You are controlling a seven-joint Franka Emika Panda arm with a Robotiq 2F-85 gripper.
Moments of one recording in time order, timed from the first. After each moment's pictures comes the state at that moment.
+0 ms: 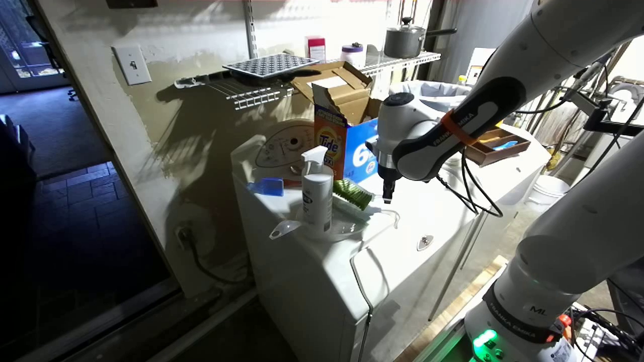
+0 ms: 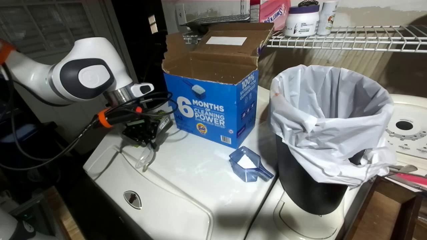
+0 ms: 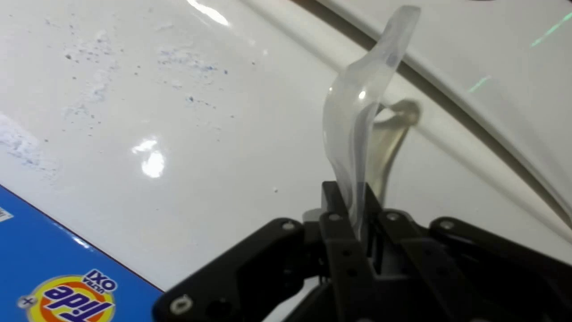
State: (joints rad) arm -0.02 -0.23 -0.01 -2.74 -0.42 2.56 -0.31
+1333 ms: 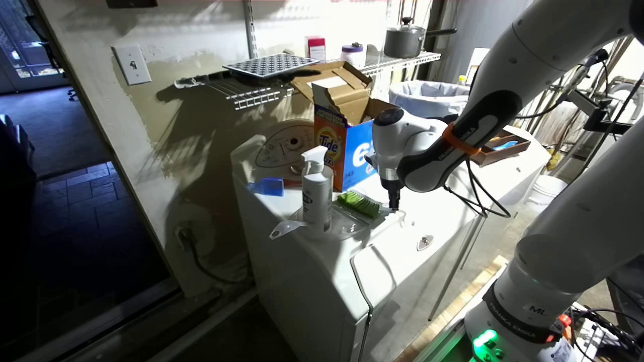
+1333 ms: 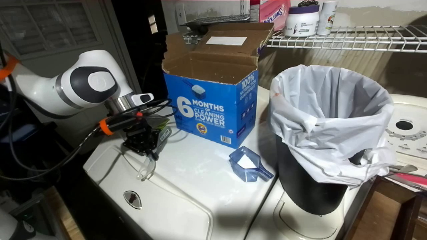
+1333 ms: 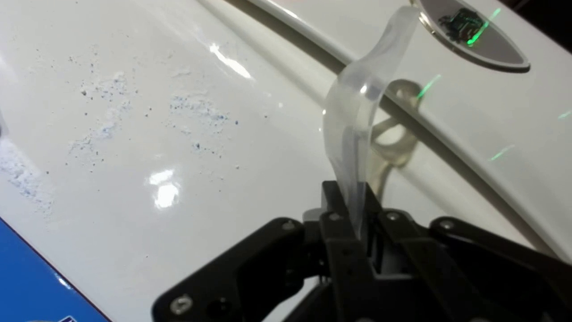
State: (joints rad) arm -0.04 -0.17 0.01 -2.74 -0.64 2.52 -0.19
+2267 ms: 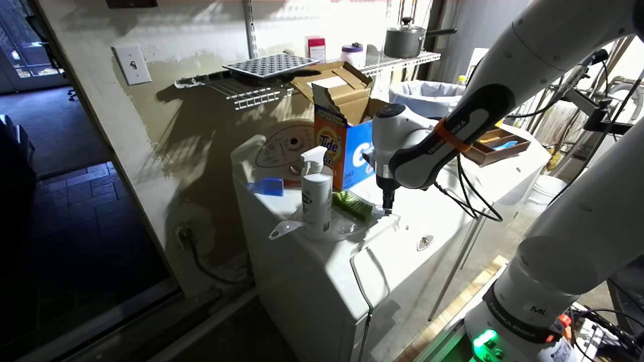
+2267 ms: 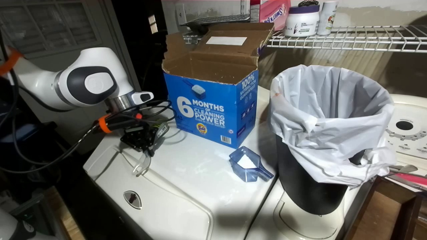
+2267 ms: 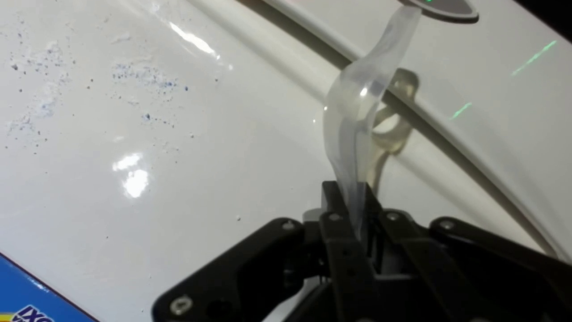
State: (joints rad) arm -0.01 -0.17 0.01 -2.74 -0.44 2.55 -0.29
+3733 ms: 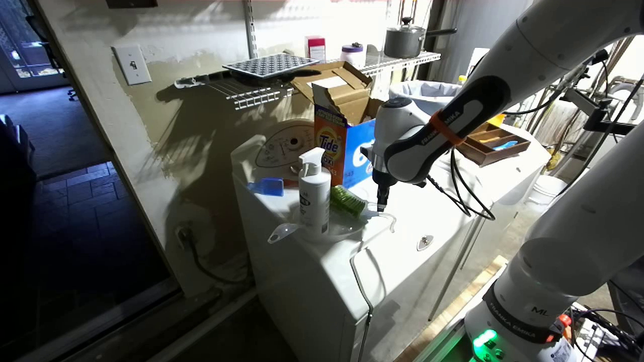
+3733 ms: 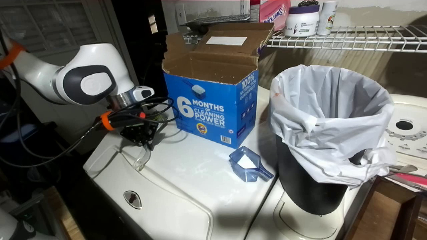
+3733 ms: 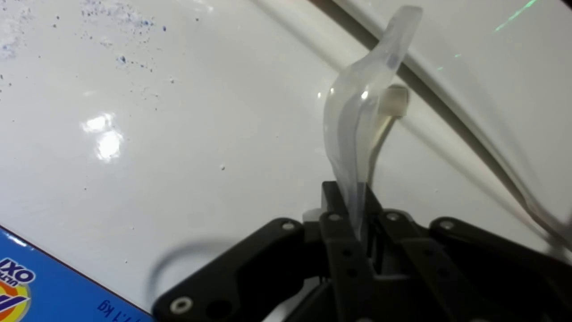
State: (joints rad) arm 0.02 -0.19 -0.02 -2.74 -0.25 2.60 -0.46
